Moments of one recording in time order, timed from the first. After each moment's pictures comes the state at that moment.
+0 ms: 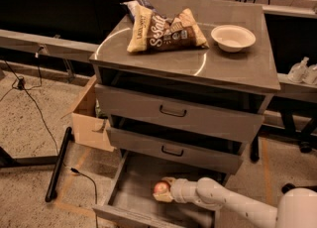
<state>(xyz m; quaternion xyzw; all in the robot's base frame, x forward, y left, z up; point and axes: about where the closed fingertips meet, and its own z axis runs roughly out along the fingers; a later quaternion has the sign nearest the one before) 0.552 -0.017 0.234 -0.43 0.78 0.27 0.37</state>
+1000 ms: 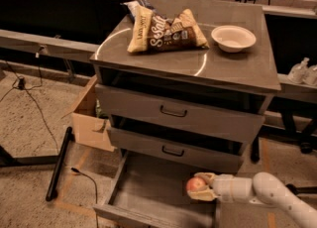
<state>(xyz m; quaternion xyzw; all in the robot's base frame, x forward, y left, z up) 0.499 -0.155 0.394 -0.39 0.77 0.33 0.38</state>
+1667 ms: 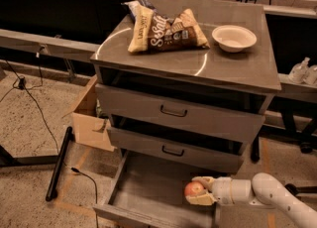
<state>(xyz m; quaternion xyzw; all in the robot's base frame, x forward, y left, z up) 0.476 -0.149 0.399 -0.40 0.76 0.36 0.37</state>
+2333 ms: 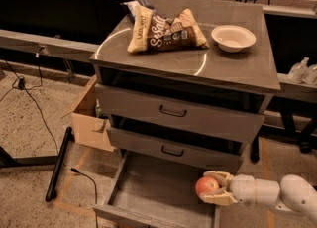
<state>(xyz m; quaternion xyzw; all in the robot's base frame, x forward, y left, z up) 0.446 -0.177 0.498 -0.40 0.70 0.40 0.43</state>
